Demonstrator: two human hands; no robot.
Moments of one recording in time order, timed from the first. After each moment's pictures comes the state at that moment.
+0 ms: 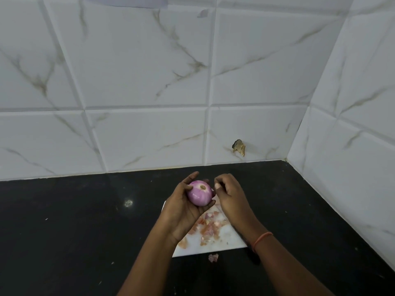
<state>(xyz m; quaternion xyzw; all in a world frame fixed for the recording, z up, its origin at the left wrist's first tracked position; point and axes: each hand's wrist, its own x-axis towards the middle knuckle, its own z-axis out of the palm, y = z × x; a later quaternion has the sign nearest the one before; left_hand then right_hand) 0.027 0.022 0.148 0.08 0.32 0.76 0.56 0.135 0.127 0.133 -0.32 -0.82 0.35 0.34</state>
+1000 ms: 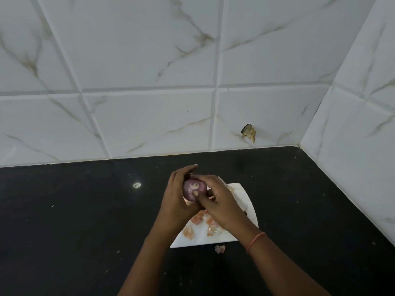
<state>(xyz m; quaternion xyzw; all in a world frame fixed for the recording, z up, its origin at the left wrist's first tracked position) -0.004 0.013 0.103 0.49 0.67 0.55 0.09 0.110 0.106 0.111 -0.22 -0.80 0.49 0.27</state>
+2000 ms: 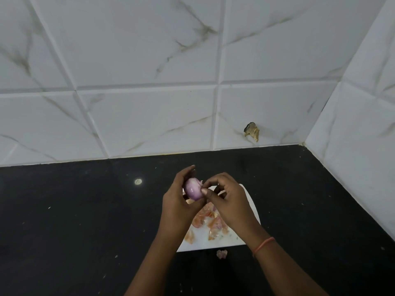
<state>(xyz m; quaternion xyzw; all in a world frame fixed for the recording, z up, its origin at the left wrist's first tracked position) 0.003 0.026 0.098 0.40 0.69 0.59 0.12 0.111 0.120 0.114 -0.28 -0.79 0.43 0.33</state>
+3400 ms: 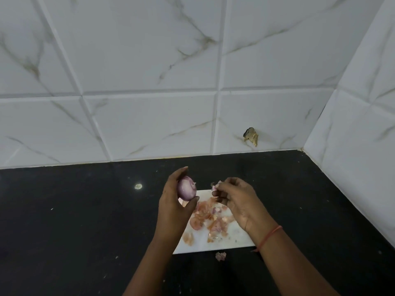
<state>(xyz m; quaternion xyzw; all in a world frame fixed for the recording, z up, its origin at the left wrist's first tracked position) -0.004 0.019 0.090 0.40 0.70 0.59 0.07 0.115 0.134 0.137 -0.39 -0.45 0.76 0.28</state>
